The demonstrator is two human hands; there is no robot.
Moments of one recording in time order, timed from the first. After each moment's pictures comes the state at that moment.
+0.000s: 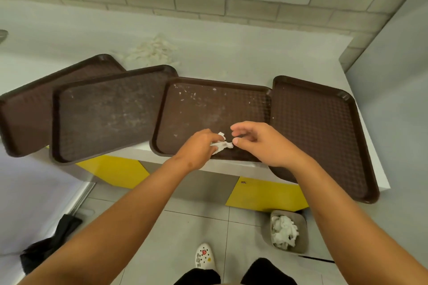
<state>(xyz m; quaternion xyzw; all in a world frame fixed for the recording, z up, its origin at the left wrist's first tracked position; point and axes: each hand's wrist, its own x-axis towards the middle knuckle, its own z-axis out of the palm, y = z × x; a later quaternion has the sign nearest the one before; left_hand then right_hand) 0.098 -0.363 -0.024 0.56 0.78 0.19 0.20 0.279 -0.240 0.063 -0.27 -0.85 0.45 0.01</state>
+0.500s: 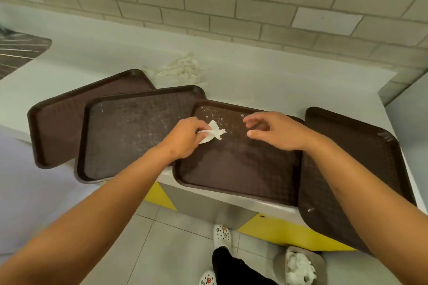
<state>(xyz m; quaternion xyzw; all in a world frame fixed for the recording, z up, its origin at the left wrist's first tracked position) -0.035 -0.375 0.026 0.50 0.81 0.27 0.14 0.163 -0.167 0.093 -0.19 -0.91 0.36 -0.07</state>
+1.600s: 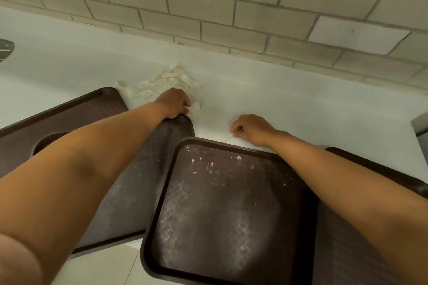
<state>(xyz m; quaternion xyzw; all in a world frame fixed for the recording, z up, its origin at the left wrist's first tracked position) -0.268 -0.175 -0.012 0.44 0.88 0.08 0.17 -0.024 -0.005 -0.023 -0.15 -0.96 0.22 -0.11</state>
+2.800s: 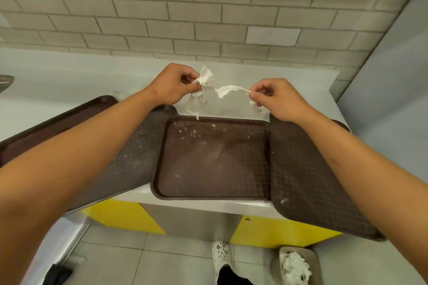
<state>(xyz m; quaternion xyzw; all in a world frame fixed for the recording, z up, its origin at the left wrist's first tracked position) -0.063 -0.274 0.162 0.56 0.73 0.37 0.13 0.201 -0.117 0.157 -0.27 -0.87 0.37 0.20</state>
